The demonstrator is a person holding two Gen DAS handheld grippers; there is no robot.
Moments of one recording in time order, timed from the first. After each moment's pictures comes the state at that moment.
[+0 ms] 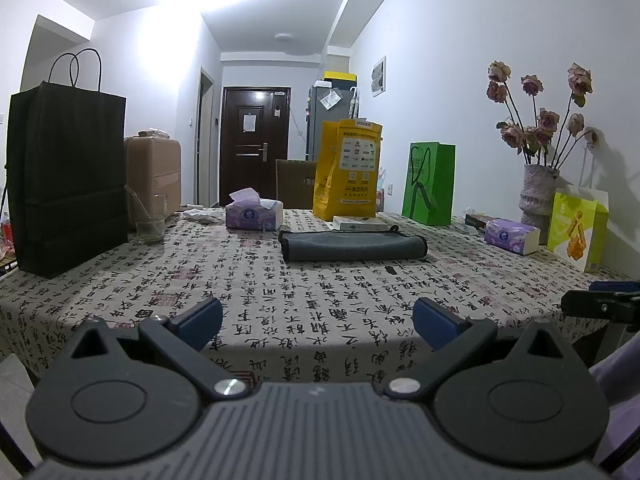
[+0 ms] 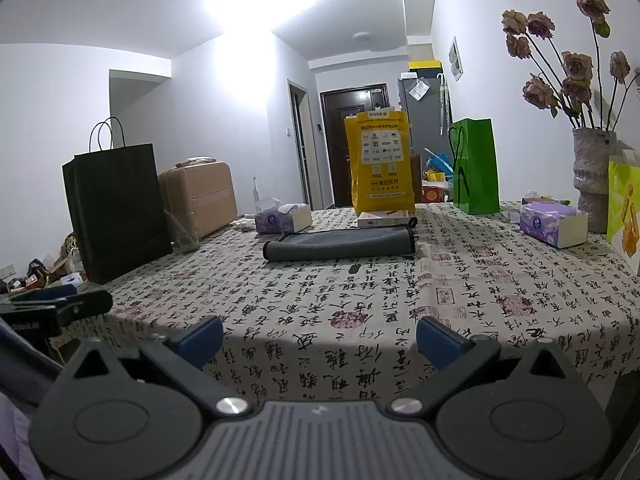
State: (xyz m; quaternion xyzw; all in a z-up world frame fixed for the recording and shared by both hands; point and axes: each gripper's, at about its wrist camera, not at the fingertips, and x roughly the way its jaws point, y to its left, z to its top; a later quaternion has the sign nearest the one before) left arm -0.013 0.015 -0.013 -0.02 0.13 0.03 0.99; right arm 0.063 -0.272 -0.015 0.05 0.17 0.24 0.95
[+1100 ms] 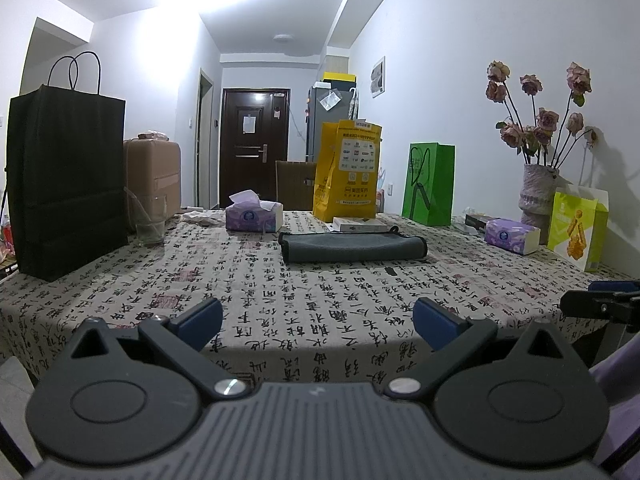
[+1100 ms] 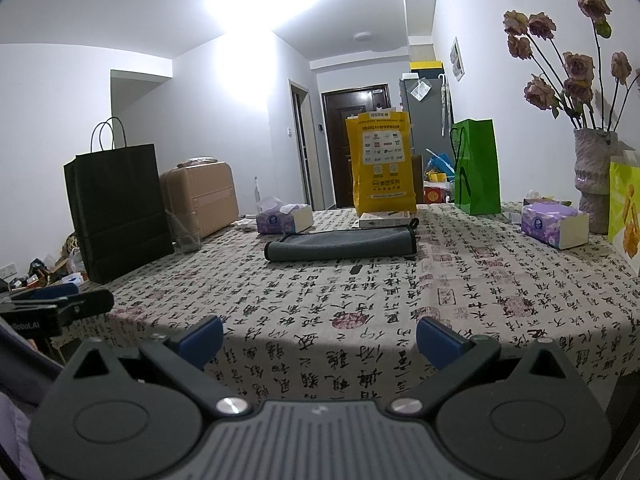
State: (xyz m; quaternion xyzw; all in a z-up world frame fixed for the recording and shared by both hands) left arm -0.011 0.015 -0.011 -0.02 0.13 0.02 0.99; right arm 0.063 -0.271 -0.014 0.05 0.17 0.24 0.95
